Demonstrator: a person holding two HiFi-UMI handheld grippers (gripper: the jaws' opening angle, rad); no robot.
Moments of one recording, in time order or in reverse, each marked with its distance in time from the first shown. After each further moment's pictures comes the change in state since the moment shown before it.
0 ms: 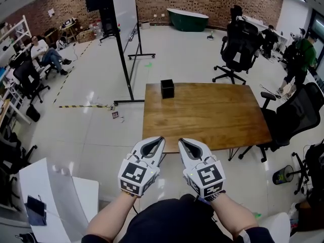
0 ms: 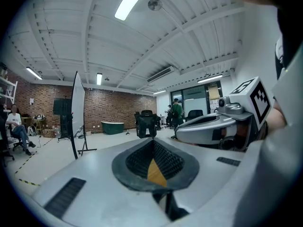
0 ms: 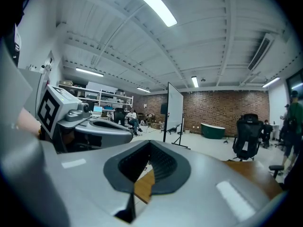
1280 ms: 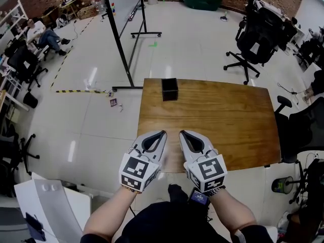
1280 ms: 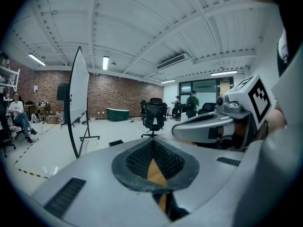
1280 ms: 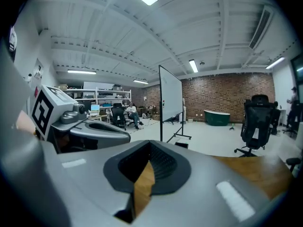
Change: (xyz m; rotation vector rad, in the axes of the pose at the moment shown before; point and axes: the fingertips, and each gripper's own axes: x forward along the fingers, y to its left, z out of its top) left arm 0.197 0.128 -0.048 -0.094 0.140 0.045; right arm 0.184 -0.162 -0.041 0.104 0.103 0.057
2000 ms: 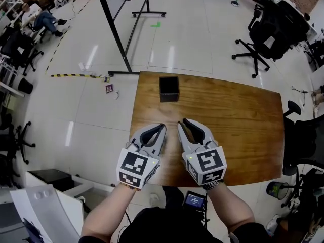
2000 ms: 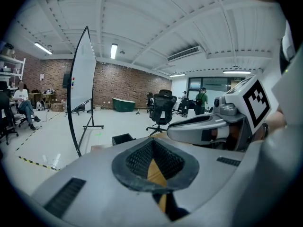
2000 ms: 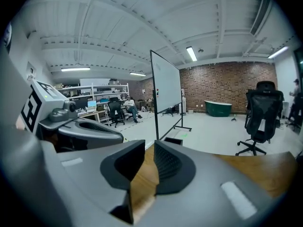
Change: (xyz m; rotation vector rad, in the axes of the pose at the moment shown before) left arm 0.124 0.082 -0.033 -0.095 0.088 0.052; right arm 0.130 -0.104 -0.033 0.046 0.092 0.018
